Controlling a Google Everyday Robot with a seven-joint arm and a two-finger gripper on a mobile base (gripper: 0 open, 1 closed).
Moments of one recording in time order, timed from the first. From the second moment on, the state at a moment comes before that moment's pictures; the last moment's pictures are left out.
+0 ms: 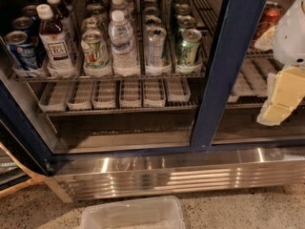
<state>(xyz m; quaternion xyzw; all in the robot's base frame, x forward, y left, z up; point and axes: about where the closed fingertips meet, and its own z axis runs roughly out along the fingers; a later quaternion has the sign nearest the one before) 0.437 -0.209 0.969 -0.61 0.78 -0.03 0.16</state>
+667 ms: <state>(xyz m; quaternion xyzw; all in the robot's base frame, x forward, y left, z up) 0.435 -0.196 0.963 -0.62 0.76 -0.01 0.18</state>
